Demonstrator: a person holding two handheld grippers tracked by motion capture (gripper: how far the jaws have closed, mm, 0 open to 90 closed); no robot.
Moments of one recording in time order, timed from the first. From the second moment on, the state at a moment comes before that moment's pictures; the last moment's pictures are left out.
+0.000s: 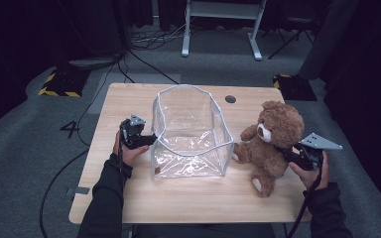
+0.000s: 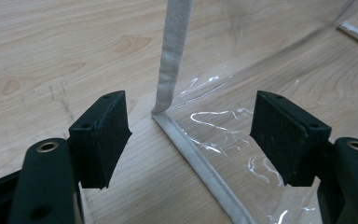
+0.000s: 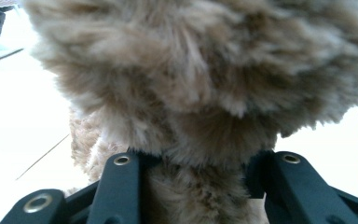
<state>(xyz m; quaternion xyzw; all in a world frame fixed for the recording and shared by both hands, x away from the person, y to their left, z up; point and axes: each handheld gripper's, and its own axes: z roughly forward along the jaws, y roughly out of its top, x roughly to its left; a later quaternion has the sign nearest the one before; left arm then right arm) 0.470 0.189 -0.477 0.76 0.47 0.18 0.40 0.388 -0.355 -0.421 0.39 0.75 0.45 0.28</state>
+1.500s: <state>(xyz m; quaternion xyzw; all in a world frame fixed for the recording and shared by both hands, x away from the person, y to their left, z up) 0.380 0.176 -0.485 0.85 0.37 0.17 0.32 0.385 -0.362 -0.422 0.39 0.75 0.46 0.27</state>
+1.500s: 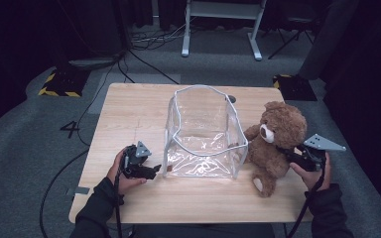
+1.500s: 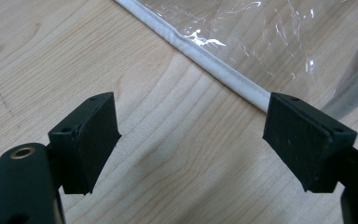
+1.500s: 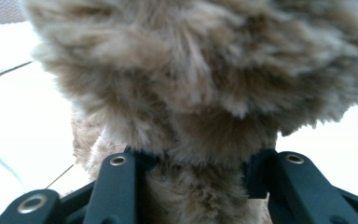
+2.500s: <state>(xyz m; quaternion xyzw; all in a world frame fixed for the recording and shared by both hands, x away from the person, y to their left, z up) 0.450 0.135 -0.493 0.82 0.41 0.16 0.37 0.379 -0.372 -0.405 0.39 0.72 0.50 0.30</state>
